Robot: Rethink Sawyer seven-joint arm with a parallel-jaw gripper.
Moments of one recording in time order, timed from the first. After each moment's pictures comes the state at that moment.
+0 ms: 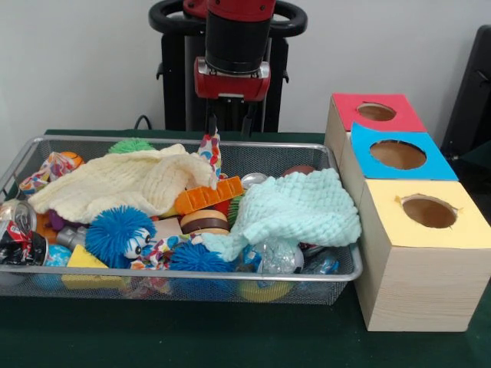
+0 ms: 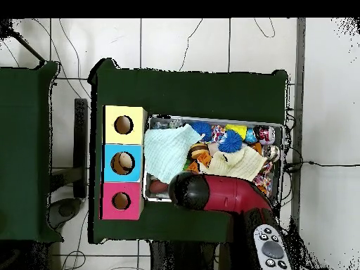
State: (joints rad) arm -0.33 -0.75 0.02 1.87 -0.23 0.51 1.57
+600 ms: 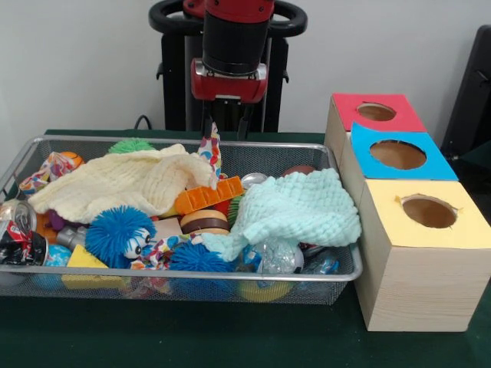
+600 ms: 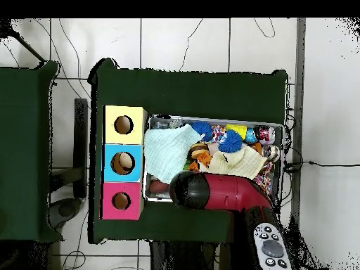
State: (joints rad) arm -0.33 -0.75 0.02 1.86 -0.26 0.51 1.57
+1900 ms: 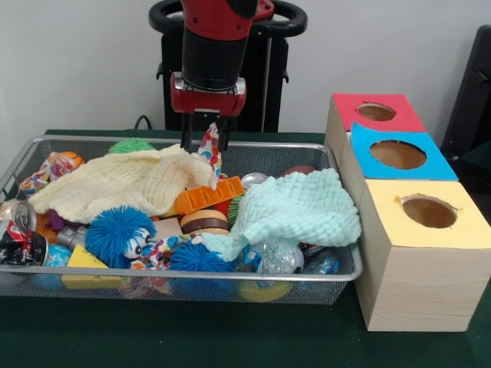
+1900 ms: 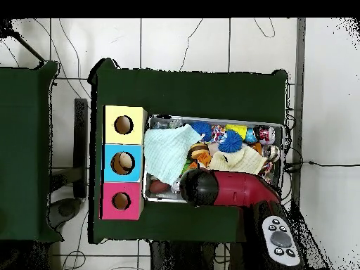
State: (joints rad) arm -0.37 -0.69 0.02 1.81 -0.32 0.51 1.57
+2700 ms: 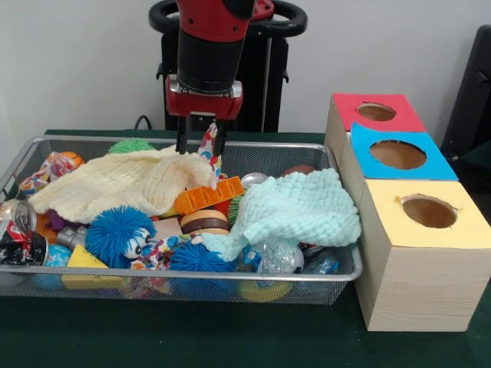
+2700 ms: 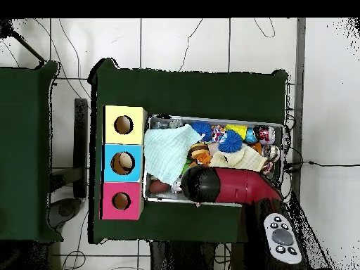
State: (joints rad) arm -0.37 -0.69 0.02 1.78 -0.32 0.51 1.57
